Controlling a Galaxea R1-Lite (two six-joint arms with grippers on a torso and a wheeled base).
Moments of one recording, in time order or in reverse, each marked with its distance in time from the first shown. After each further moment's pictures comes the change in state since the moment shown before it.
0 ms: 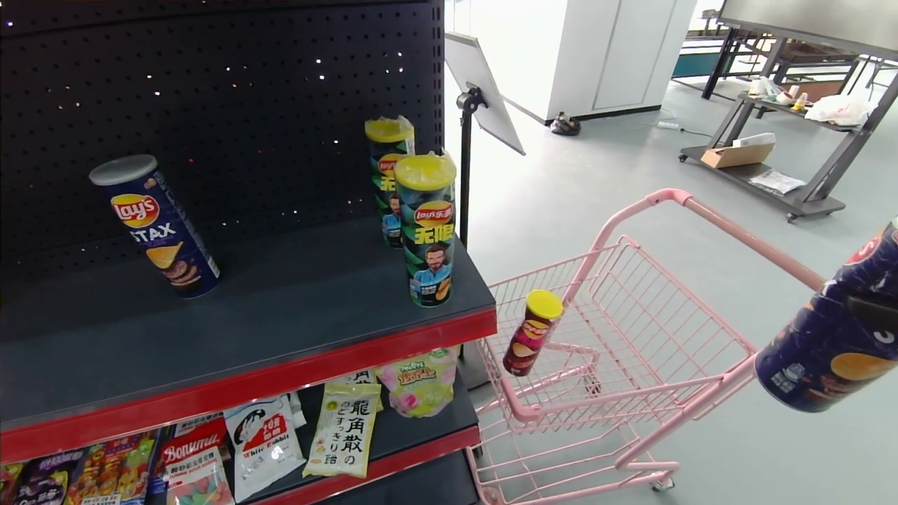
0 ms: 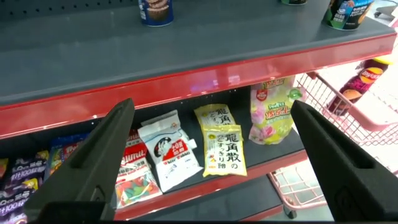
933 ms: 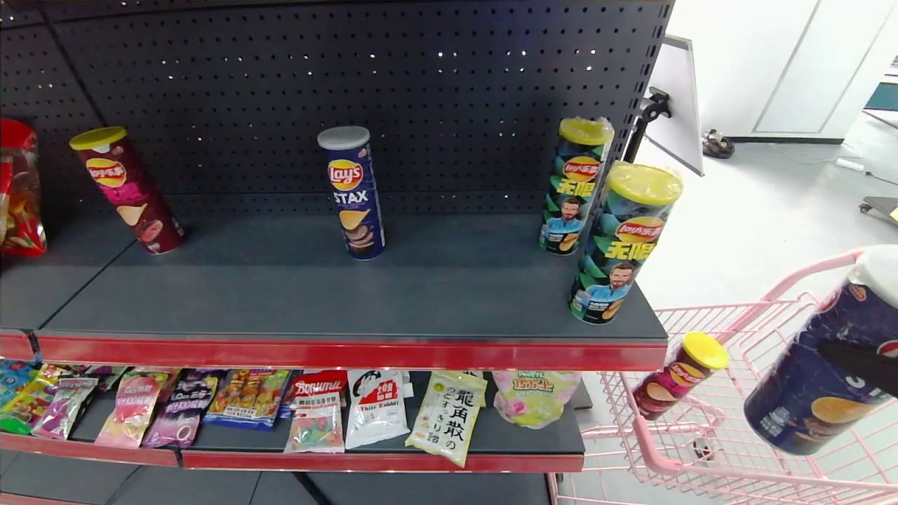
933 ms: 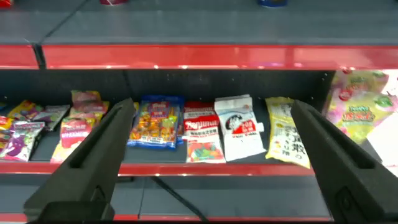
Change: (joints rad) left arm 0.000 0.000 0.000 0.000 -0.001 0.000; right arm 0.000 -0.010 0.110 -0.006 0.003 -0.011
